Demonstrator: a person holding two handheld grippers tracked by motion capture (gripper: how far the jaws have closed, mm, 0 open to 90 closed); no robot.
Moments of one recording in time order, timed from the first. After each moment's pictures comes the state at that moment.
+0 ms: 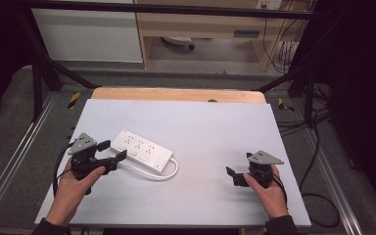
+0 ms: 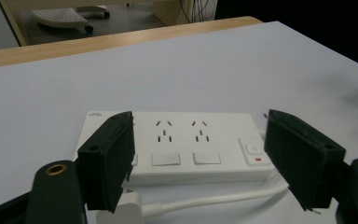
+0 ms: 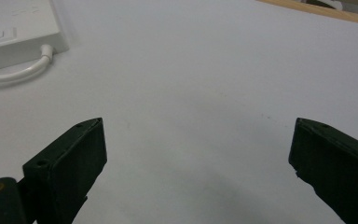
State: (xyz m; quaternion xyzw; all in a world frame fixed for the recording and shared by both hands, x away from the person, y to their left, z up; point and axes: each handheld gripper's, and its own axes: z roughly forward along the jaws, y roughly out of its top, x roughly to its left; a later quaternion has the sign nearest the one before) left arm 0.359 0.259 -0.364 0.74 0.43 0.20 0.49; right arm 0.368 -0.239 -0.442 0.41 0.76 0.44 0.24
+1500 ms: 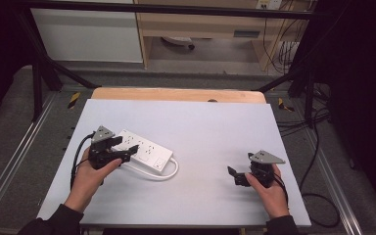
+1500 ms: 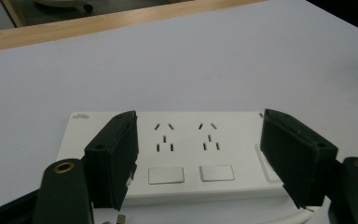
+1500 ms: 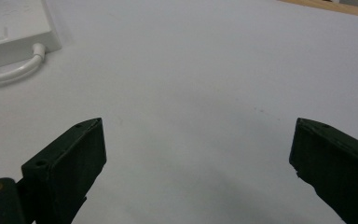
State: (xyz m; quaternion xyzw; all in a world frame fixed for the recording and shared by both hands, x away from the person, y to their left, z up) left arm 0.396 0.232 -0.379 0.76 0.44 0.19 0.45; right arm 0.369 -0.244 -0.442 0.42 0.76 0.44 0.23
